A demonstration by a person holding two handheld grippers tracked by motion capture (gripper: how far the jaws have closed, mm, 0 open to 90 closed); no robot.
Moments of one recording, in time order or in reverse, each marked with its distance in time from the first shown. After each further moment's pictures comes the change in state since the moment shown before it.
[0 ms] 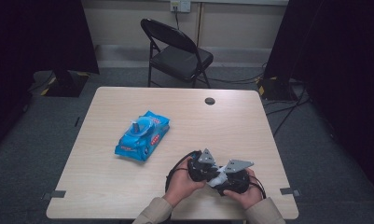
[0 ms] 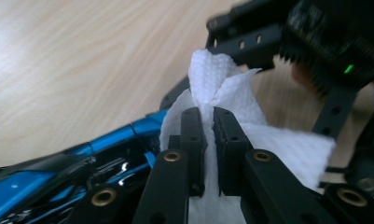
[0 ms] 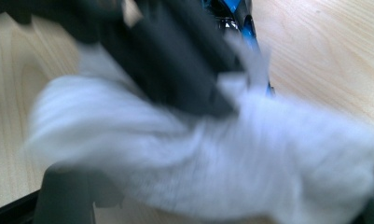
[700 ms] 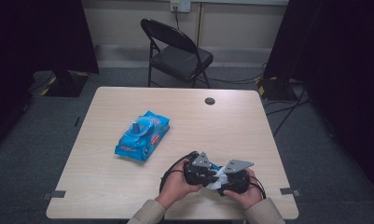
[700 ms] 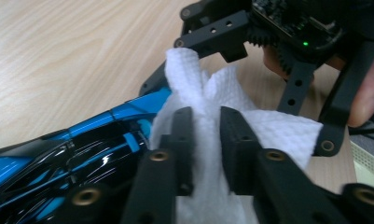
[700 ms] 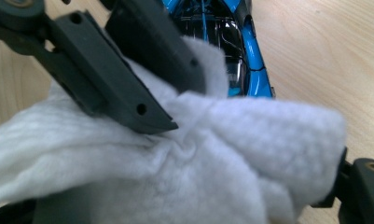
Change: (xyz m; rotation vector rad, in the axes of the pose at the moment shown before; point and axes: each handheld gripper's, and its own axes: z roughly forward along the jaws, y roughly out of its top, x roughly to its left) left arm 0.000 -0.008 -0.011 -0.007 -0.078 0.028; right arm 0.000 0.000 0.000 0.001 -0.002 -0.001
